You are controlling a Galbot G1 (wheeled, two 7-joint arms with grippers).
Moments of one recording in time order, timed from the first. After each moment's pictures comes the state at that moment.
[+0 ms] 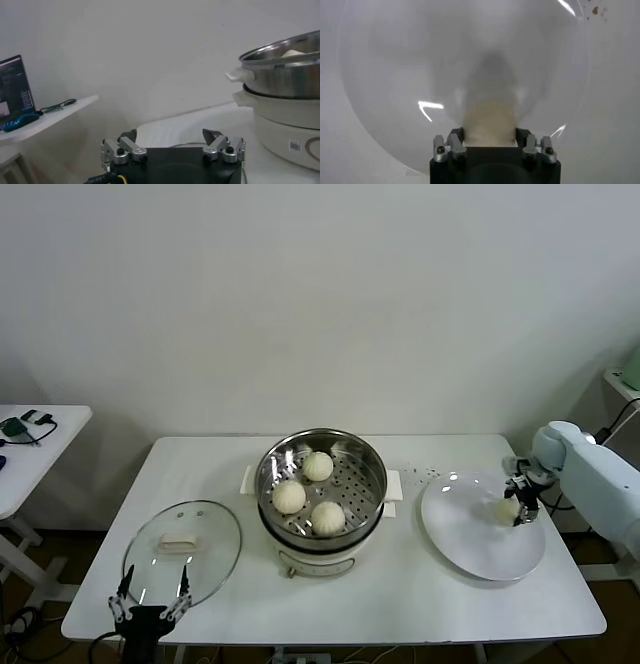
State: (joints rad) left arm 1.83 -1.56 -0.70 -2.08 0.16 -0.09 -0.06; right arm 0.00 0.84 -0.70 0.65 -0.31 0.06 -1.16
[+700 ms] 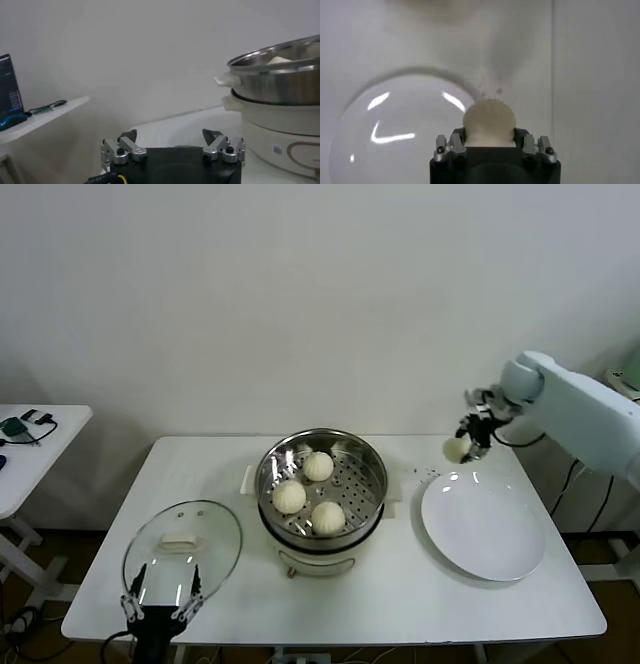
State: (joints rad) left arm 1.85 -1.57 -0.66 -2.10 0.17 -0.09 -0.06; right arm 0.44 0.89 -1.14 0.89 0.24 -0.13 -1.14
